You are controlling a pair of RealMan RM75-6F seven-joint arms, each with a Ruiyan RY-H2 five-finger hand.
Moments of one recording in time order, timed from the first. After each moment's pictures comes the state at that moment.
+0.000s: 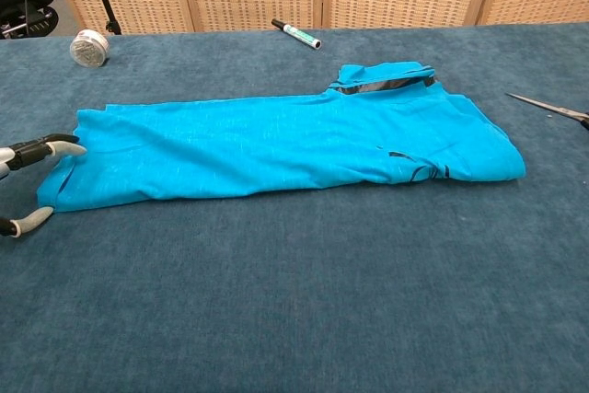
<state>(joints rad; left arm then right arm) -0.38 -1.77 0.11 -0.58 1.64 1.25 -0.64 0.18 -1.14 0.08 -1.48 -1.51 1.46 0.22</state>
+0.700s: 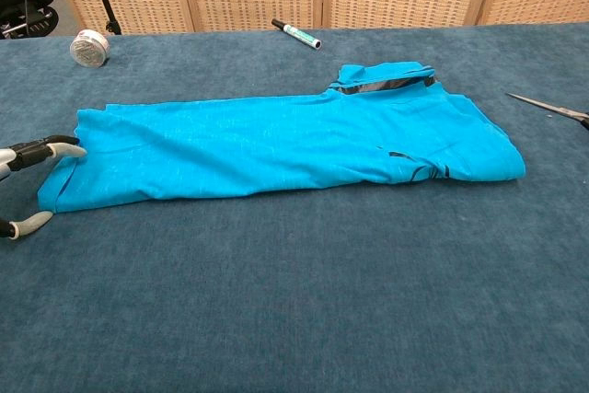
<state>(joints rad) -0.39 -1.77 0.11 -0.58 1.64 1.23 -0.62 0.18 -1.14 0.09 -1.48 -1.51 1.46 0.22</state>
